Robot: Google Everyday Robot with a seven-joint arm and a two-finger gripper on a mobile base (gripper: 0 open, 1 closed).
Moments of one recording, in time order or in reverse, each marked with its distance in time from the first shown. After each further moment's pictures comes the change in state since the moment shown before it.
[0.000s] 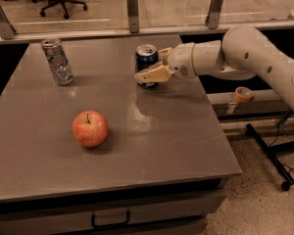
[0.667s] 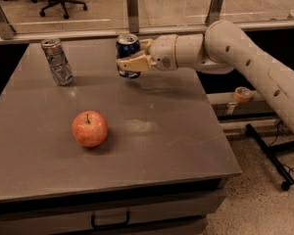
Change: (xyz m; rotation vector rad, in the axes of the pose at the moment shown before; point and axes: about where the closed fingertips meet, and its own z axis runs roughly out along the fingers) arm -0.049 0.008 0.041 -0.085 -0.148 -0.036
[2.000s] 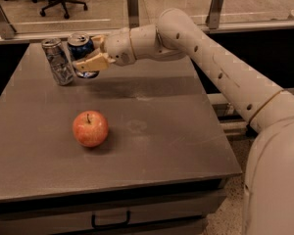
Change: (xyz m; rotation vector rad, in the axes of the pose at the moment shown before) arm -0.044 0.056 0.106 -0.284 -0.061 -0.147
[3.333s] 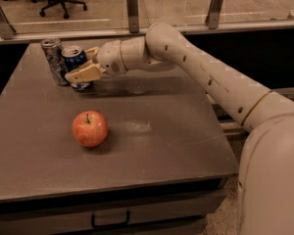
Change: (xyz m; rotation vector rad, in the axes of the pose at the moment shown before) arm 0.030 0.001 0.033 0.028 0.023 0.115
